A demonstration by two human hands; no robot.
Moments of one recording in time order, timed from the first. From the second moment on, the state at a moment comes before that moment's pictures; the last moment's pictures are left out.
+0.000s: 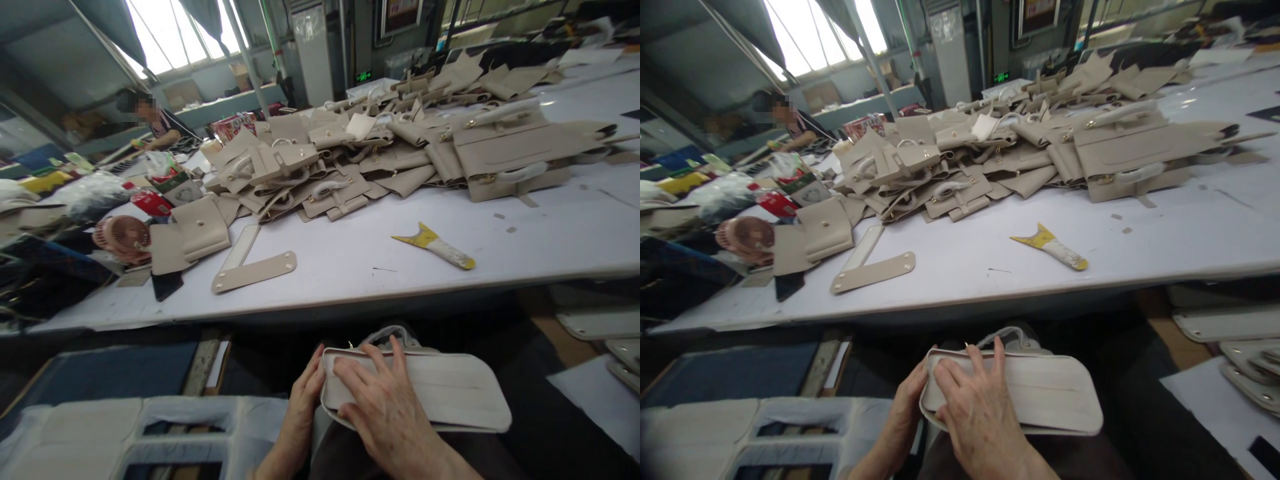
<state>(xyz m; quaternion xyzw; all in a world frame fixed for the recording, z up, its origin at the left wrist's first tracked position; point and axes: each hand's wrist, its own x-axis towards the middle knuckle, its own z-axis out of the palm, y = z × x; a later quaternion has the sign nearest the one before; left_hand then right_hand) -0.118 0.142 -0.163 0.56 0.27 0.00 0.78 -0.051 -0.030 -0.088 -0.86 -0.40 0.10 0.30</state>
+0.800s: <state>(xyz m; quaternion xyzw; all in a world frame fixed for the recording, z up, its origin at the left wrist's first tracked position) -0.113 0.133 -0.147 0.55 0.22 0.05 0.81 -0.046 -0.027 -0.078 -0.87 -0.37 0.10 0.32</state>
